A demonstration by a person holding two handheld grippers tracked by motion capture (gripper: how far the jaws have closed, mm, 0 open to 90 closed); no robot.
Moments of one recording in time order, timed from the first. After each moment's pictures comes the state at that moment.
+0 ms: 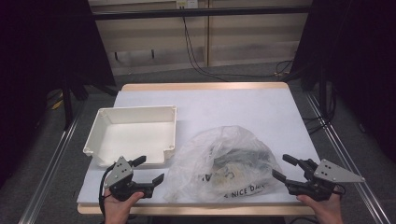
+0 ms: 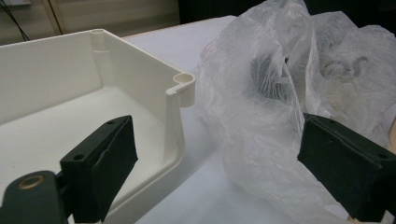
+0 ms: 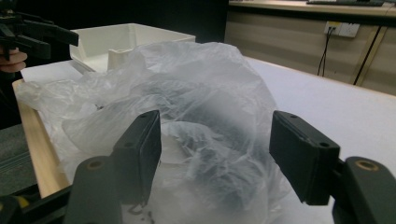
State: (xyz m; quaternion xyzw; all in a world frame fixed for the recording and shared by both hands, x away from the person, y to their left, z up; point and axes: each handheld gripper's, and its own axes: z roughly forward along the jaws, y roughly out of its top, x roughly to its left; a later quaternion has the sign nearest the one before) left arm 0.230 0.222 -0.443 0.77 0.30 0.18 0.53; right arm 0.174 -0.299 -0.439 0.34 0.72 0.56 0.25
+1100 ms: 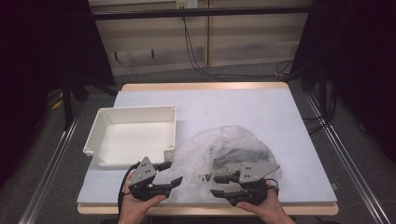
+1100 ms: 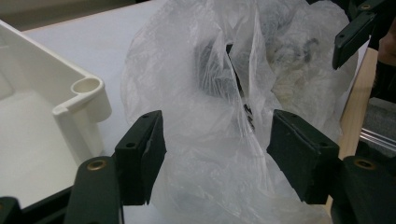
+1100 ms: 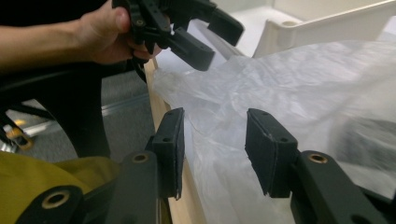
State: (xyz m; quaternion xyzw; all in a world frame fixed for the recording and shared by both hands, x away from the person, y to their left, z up) left arm 0.234 0.175 -0.448 0.81 0.24 0.12 0.51; right arm 0.198 -0.142 -0.435 0.20 0.82 0.53 0.06
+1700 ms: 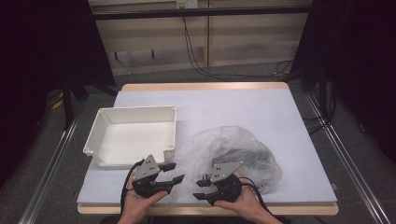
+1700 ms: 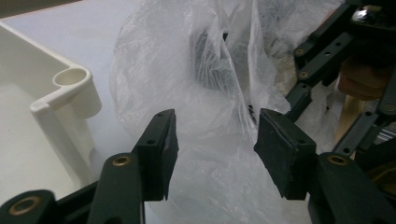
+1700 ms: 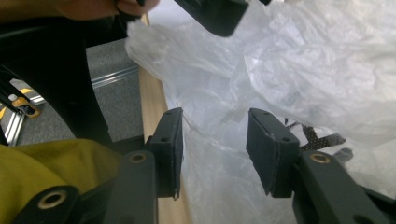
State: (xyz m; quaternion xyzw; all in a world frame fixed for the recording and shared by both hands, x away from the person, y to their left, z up) left arm 0.243 0.171 -0.453 0.83 0.23 0.10 0.50; right arm 0.224 -0.094 -0.474 0.20 0.86 0.47 0.02
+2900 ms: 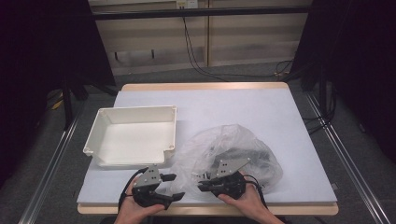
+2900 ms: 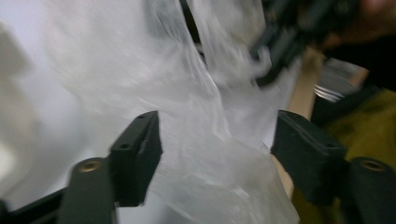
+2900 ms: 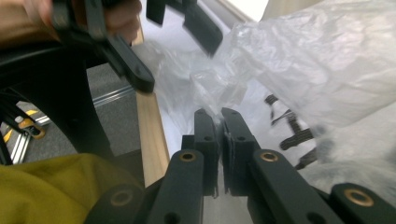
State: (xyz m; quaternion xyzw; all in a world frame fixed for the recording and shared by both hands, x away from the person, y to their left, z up) left arm 0.231 0.172 -0.464 0.86 0.19 0.05 0.46; right arm 0.228 -0.110 -0.470 0.22 0.84 0.50 0.01
